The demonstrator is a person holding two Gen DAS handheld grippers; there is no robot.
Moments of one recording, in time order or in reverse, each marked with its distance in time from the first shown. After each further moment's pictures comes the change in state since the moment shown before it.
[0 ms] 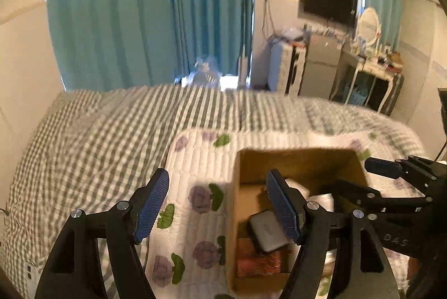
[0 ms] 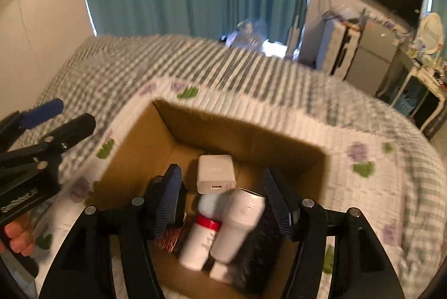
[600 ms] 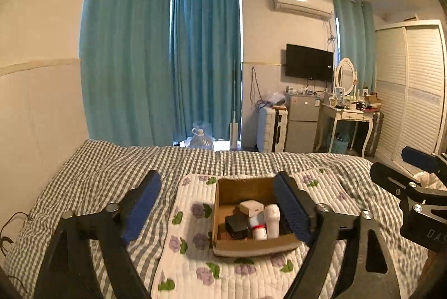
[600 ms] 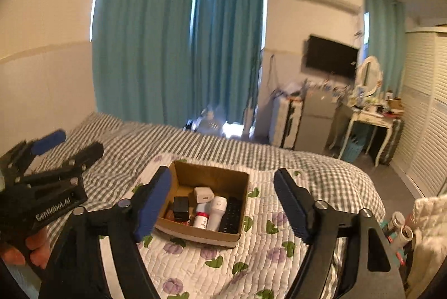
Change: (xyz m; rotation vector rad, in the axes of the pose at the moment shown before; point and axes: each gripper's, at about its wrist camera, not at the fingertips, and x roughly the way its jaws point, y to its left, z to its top) left arm -0.212 0.001 -0.065 0.018 -0.352 -0.029; right arm -0.267 0.054 -0.101 0.078 -0.468 -0.210
